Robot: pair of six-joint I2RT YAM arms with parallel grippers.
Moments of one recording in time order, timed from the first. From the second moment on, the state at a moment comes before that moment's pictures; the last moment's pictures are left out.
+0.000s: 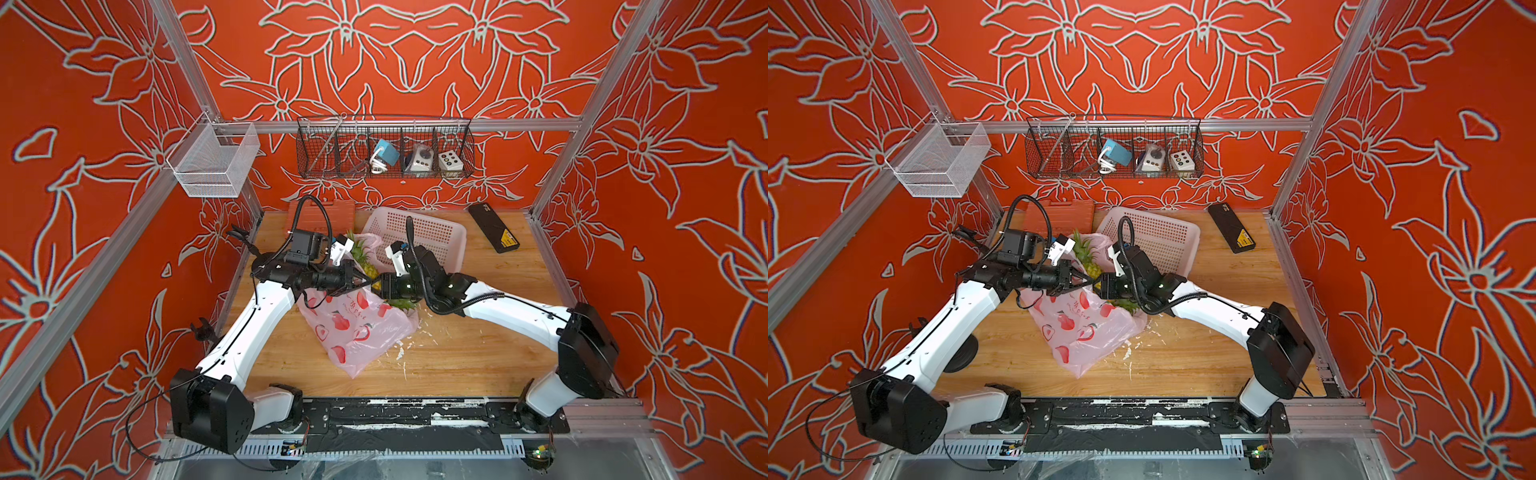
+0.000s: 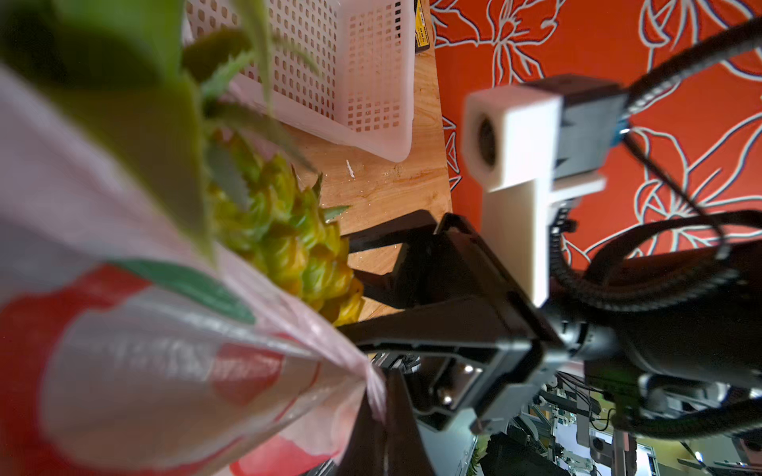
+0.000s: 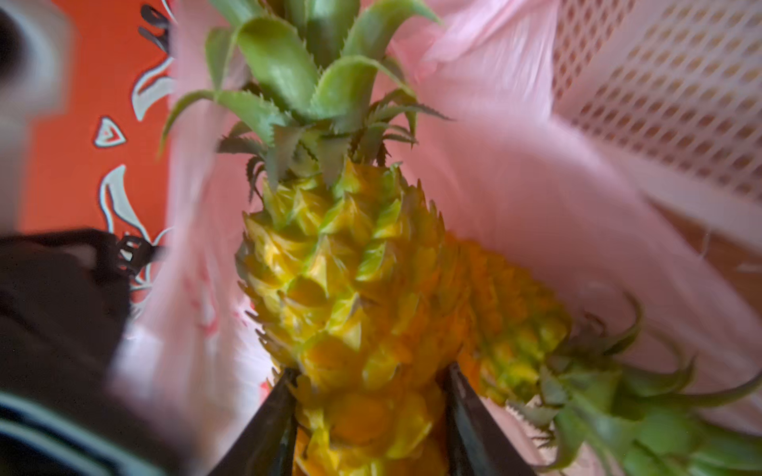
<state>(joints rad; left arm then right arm) -0.19 1.25 1.13 -0.74 0.83 -0.51 0.89 1.60 1.14 -0.12 -0.27 0.74</state>
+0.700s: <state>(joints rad) -0.20 1.22 1.17 -0.89 0.55 -0.51 0.91 1.61 1.16 -0.44 -0.57 0.51</state>
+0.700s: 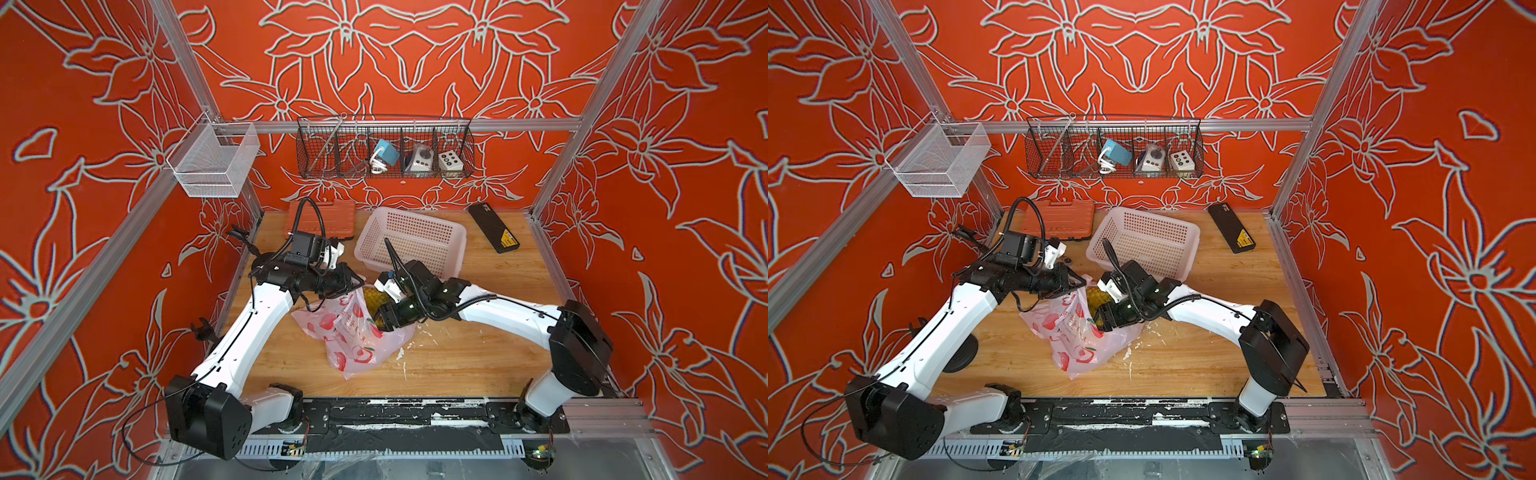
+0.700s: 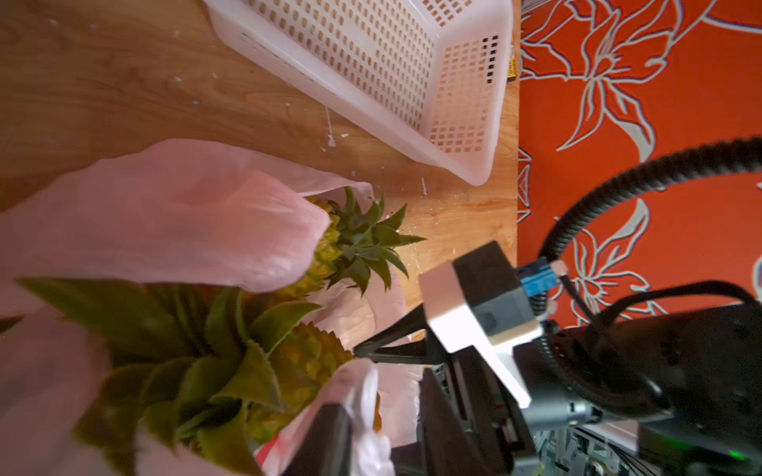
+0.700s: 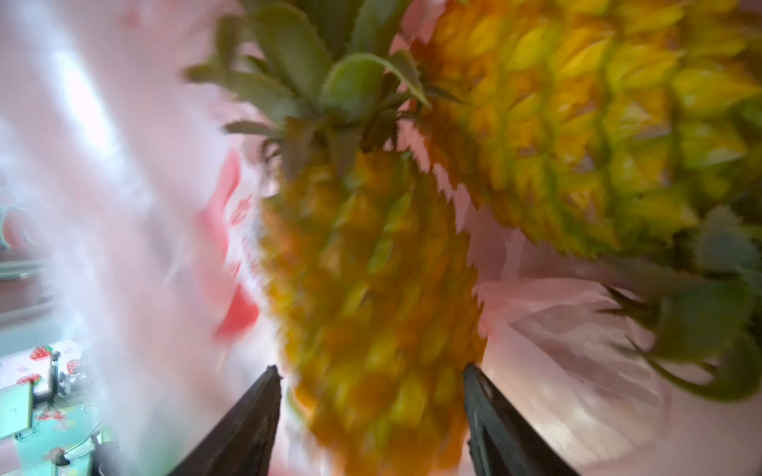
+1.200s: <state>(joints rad) -0.23 1.31 1.49 -1.16 0.12 -0.34 0.85 1.36 1.16 -0.63 -0.32 0.38</state>
